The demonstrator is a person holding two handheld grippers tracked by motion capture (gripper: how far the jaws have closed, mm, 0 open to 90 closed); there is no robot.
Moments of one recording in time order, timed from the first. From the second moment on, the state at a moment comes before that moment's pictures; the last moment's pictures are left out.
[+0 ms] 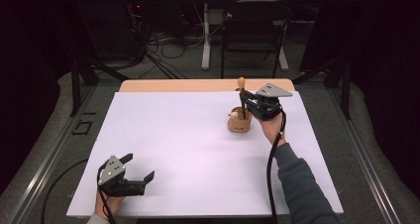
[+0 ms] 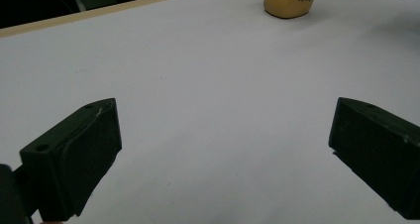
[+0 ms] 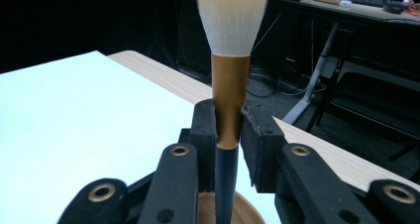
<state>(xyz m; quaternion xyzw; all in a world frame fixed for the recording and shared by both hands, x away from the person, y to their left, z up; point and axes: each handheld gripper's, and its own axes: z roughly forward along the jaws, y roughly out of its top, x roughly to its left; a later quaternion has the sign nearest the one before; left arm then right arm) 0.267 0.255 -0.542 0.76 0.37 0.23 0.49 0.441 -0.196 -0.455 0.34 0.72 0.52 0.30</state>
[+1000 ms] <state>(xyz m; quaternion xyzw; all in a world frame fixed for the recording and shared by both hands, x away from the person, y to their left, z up) 0.266 0.257 -0.541 0.76 0.37 0.23 0.49 0.409 -0.196 -0.445 0.30 0.79 0.49 0.22</state>
